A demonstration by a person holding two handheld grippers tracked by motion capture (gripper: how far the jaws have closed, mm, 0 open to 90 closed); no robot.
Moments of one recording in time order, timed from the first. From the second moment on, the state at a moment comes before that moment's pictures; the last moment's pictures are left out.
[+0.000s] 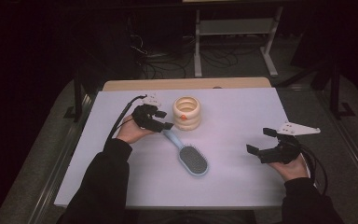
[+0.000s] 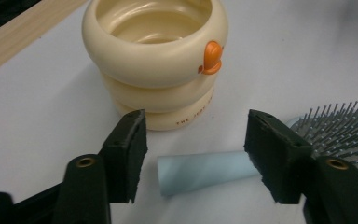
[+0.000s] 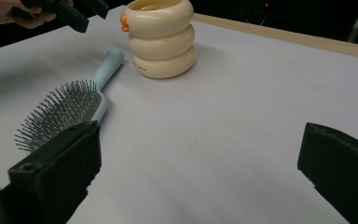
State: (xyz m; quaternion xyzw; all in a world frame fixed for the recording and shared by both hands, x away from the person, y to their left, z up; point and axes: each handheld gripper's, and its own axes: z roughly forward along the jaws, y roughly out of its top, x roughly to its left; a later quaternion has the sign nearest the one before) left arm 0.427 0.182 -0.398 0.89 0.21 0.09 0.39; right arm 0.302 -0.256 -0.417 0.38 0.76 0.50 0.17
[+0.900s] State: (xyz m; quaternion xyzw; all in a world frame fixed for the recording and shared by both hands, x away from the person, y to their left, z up) left arm 0.436 0.165 -0.424 0.90 0.23 0.10 0.36; right arm 0.303 -0.255 -0.419 0.38 0.77 0.50 0.16
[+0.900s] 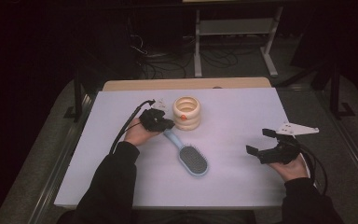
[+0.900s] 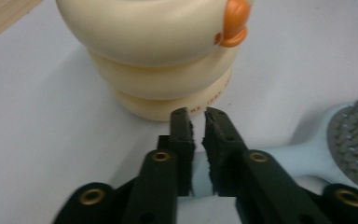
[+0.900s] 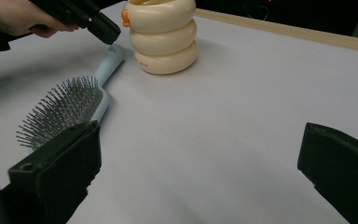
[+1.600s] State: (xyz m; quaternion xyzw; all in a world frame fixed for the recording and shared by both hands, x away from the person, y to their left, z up) left arm 0.446 0.164 -0.440 0.90 0.25 0.08 0.35; right arm 0.303 -0.255 -0.419 0.38 0.77 0.50 0.15
